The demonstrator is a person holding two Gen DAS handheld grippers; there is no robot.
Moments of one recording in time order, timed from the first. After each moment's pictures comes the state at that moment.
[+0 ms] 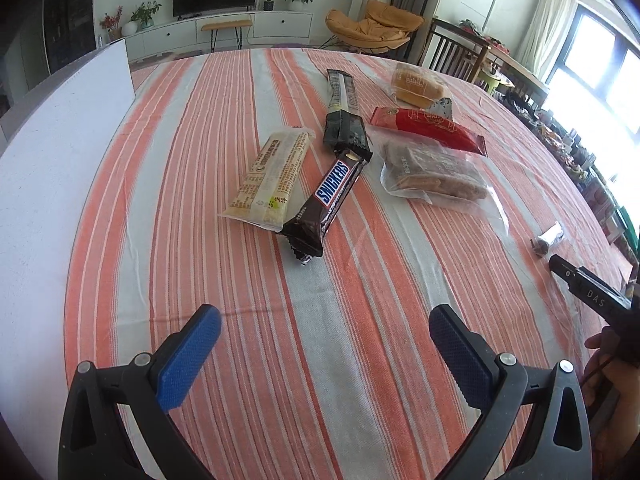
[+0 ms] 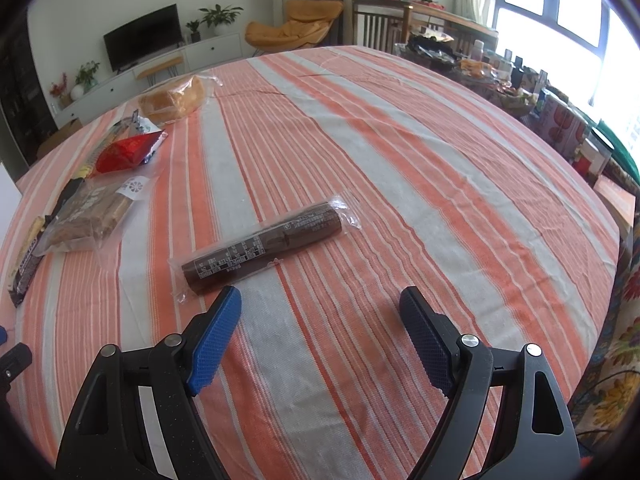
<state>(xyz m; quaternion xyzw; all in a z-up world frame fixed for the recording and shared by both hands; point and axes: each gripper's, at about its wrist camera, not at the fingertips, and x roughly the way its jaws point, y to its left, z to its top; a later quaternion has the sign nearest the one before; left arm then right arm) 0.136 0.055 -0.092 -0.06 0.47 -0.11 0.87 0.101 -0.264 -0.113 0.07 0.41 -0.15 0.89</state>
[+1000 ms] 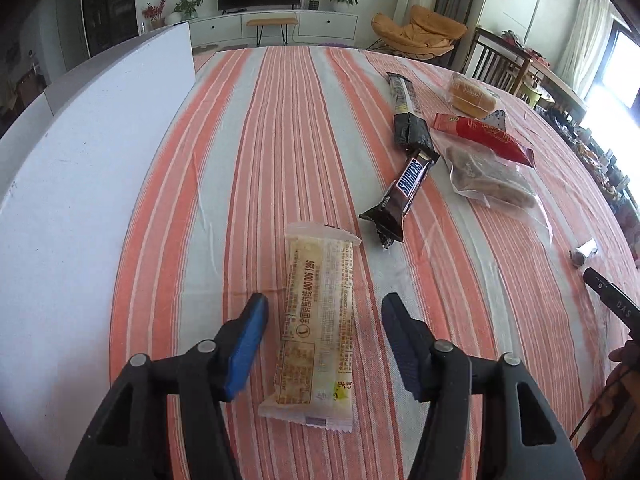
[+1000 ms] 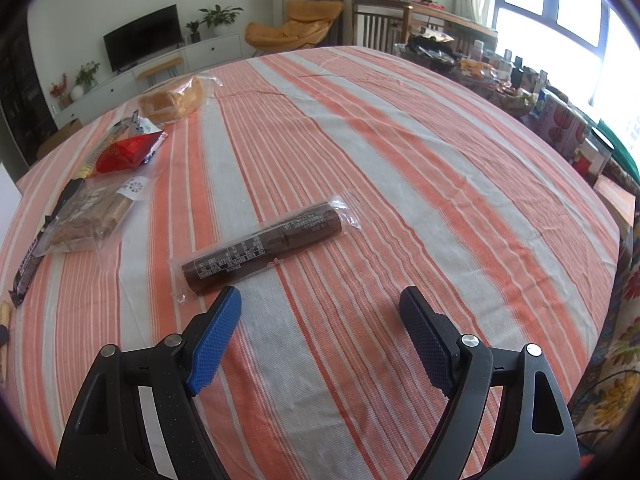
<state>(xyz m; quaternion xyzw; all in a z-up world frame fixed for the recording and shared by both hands) 0.118 0.074 -0.105 -0.04 0.48 -0.03 0.88 0.101 -0.264 -0.113 0.07 0.41 -0.15 0.89</state>
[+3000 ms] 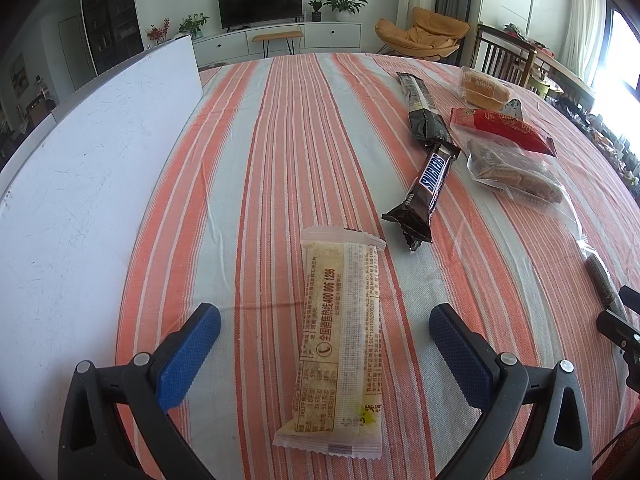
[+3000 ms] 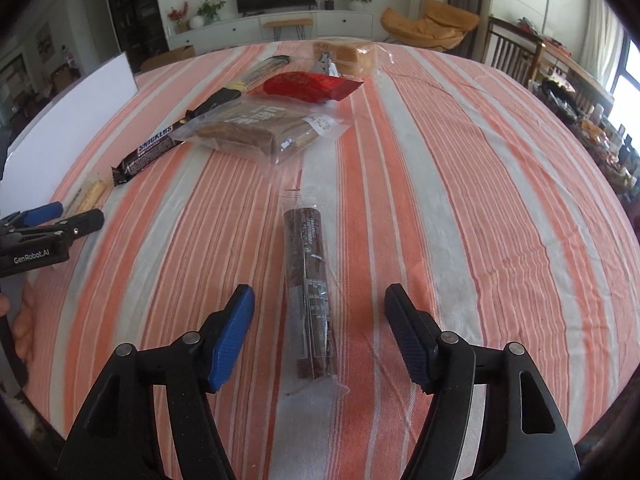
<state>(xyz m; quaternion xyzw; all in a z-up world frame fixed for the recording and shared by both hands) 0.120 0.073 -0.116 0.00 0.46 -0.01 0.89 0.089 -0.179 -0.111 -0.03 0.45 0.05 0.89</state>
